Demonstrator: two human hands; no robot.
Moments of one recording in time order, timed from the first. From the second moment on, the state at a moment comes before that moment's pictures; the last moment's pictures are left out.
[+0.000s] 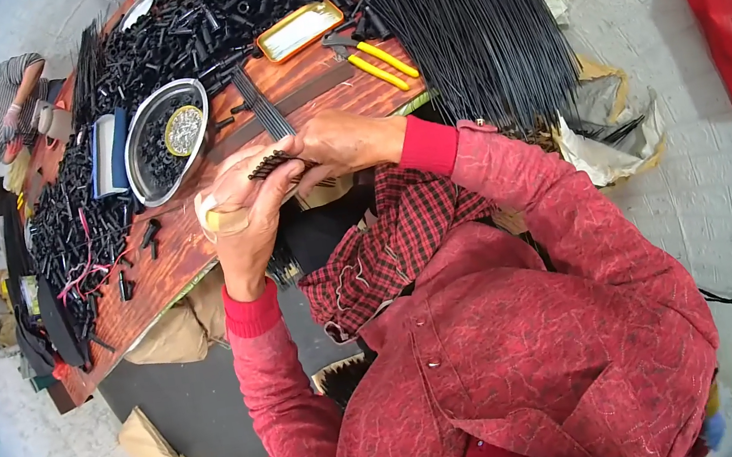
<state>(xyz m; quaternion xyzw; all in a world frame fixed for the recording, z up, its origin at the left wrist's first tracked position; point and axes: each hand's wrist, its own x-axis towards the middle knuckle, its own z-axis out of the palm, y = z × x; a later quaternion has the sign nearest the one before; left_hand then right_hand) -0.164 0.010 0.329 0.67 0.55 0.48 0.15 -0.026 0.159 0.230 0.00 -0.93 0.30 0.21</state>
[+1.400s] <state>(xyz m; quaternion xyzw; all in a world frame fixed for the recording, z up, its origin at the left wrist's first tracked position) -0.167 0.012 0.323 0.65 0.57 0.49 0.10 0.000 0.142 0.335 0.00 -0.81 0.42 0.41</state>
